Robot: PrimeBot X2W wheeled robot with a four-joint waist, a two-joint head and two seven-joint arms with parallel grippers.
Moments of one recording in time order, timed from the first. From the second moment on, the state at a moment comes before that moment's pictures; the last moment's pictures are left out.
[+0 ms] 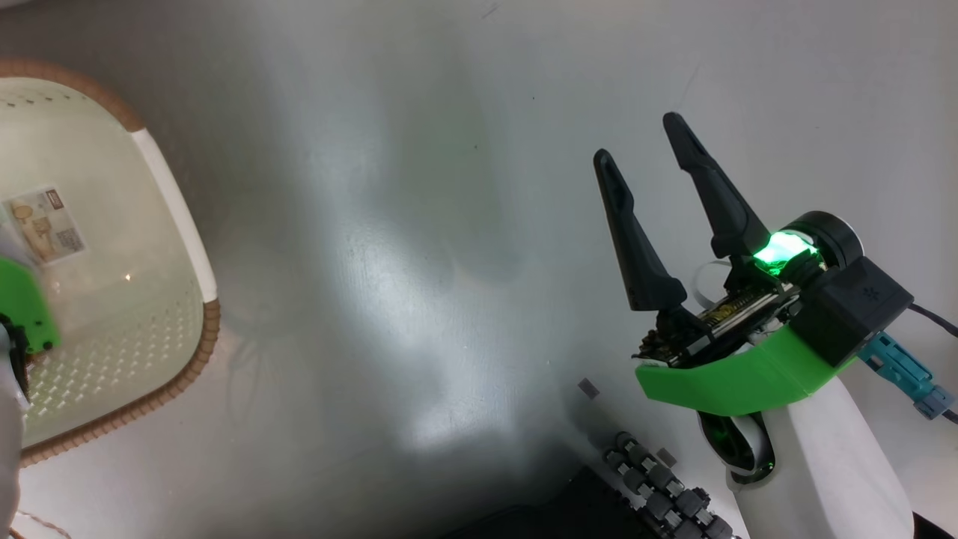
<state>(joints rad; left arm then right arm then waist) -1.00 0.38 -0.32 1.29 -0.38 0.16 0.02 -0.41 -0.05 0.24 -0.11 0.26 0.13 -0.25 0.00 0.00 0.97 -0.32</state>
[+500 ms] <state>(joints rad) -1.01 0.33 -0.31 1.29 -0.43 0.15 -0.05 -0.42 -0.05 0.24 -0.10 0.25 0.13 -0.25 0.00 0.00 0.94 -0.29</state>
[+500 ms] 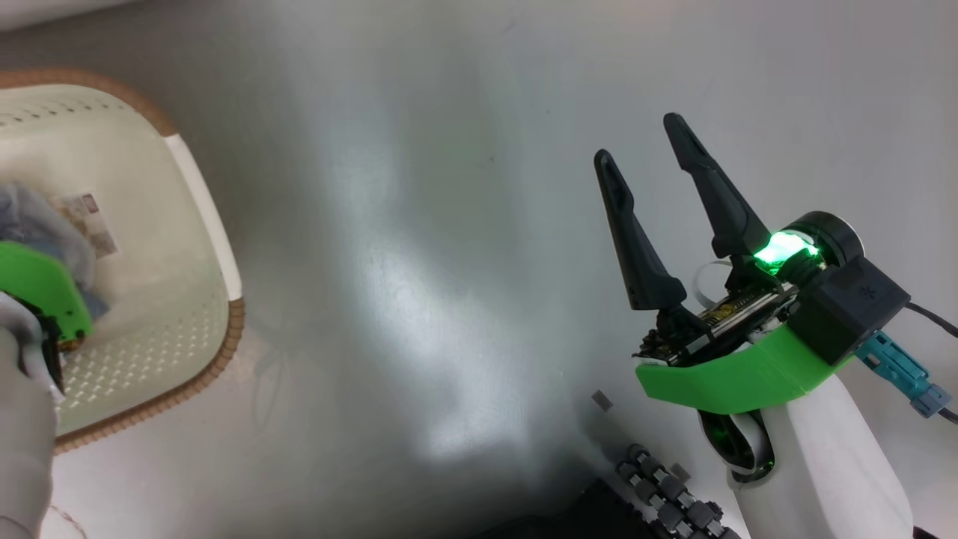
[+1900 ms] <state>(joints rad) -0.29 0.15 -0.17 0.38 -0.32 0.14 -0.25 -0.14 -0.07 0.15 0.02 0.12 0.13 -0.26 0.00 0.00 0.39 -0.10</state>
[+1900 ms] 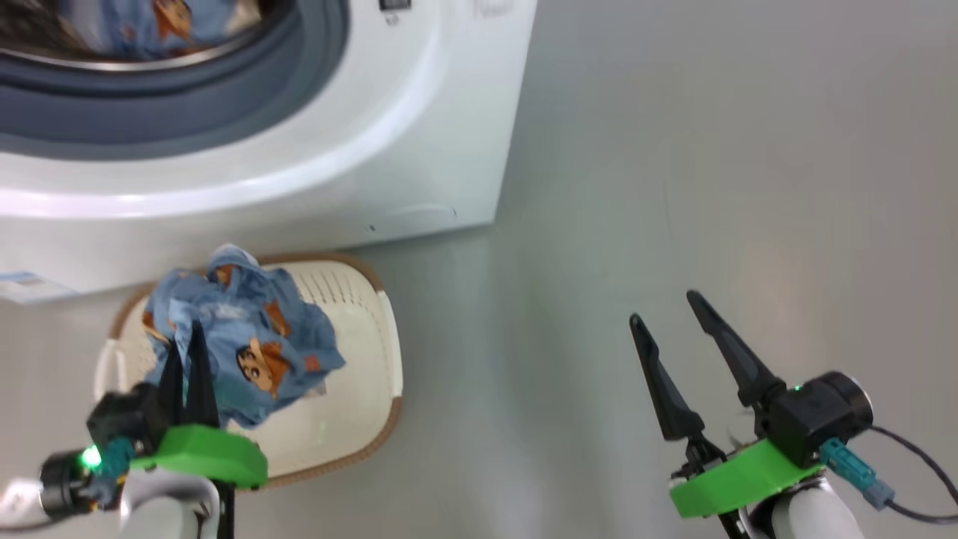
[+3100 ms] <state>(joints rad) 0.16 0.20 -0.17 -0.05 -0.31 0.20 -0.16 0.07 -0.07 0.12 -0.04 0.12 0.13 -0.17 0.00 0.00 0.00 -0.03</state>
